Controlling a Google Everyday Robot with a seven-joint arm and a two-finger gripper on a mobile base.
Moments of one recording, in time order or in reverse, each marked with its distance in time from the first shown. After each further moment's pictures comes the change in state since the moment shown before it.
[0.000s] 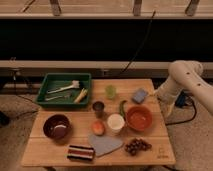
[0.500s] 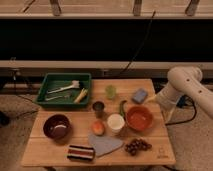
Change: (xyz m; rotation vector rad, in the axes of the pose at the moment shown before) arm -0.039 0.031 0.015 -0.007 -0.009 -0.045
